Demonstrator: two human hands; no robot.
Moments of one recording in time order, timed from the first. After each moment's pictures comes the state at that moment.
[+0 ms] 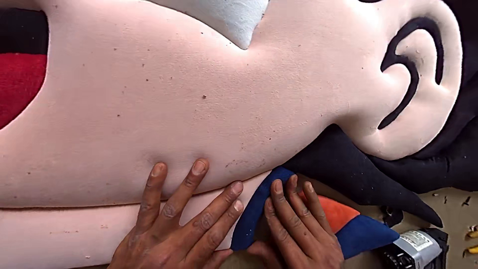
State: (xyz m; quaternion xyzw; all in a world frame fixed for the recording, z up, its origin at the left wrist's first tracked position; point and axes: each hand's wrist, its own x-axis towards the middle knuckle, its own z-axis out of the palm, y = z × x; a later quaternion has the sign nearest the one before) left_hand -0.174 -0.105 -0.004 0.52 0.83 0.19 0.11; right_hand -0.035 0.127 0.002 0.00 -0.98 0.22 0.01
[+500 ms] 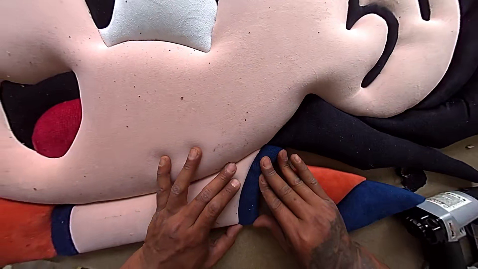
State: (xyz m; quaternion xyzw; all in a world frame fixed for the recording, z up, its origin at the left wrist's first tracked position) left_hand -0.171 -0.103 -0.009 0.53 0.83 0.18 0.04; right_hand -0.029 0.120 -0.011 0.00 -0.97 0.22 0.08
